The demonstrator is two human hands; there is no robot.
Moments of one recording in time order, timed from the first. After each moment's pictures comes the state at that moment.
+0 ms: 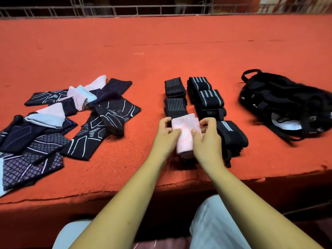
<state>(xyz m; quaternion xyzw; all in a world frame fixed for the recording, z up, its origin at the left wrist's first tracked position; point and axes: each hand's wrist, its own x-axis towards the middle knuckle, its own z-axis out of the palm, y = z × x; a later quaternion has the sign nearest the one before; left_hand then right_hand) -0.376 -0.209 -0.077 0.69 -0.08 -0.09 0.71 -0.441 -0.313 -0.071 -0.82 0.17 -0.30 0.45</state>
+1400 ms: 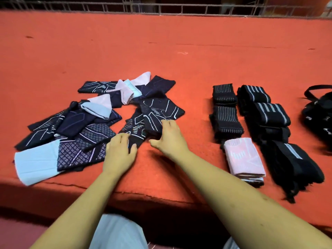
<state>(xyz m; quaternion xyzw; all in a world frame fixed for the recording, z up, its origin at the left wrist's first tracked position) -0.305 0.051 -0.152 0.98 -0.03 0.12 0.18 -0.299 -0.136 -0.095 -0.96 -0.03 -0.05 0.28</state>
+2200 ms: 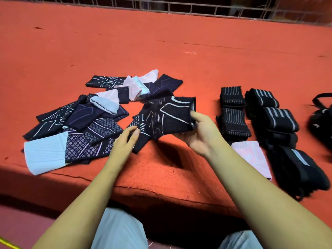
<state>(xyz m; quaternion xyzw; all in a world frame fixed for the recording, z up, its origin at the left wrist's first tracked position) -0.307 0.062 -0.145 0.85 -0.01 0.06 0.53 -0.326 -0.172 -0.028 -0.48 0.07 0.11 0.87</state>
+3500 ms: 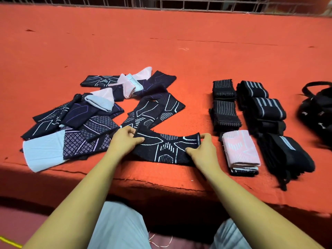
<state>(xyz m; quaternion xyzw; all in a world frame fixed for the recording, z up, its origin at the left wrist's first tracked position) -0.310 0.042 -0.115 0.89 0.07 0.00 0.46 -0.374 -0.208 -0.119 -0.86 0.16 -0.08 0.47</state>
